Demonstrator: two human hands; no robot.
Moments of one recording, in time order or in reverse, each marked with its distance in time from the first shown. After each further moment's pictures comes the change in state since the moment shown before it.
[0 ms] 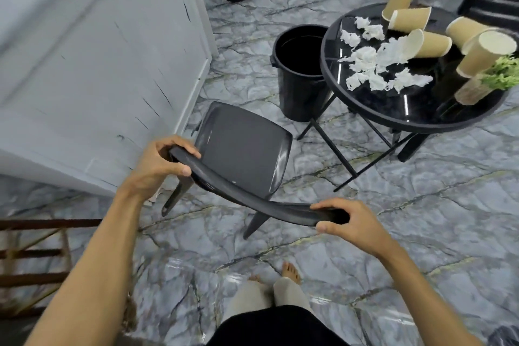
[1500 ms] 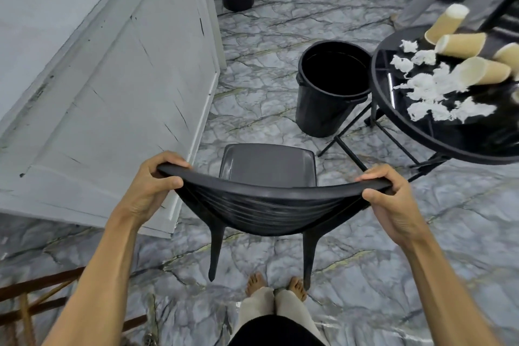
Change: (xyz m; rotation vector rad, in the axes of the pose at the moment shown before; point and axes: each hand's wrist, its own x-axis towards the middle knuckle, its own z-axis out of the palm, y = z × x) left_hand 0.061 -0.027 -0.228 -0.224 -0.016 -0.011; right_hand 0.172 -0.125 0.080 0.776 0.360 -0.171
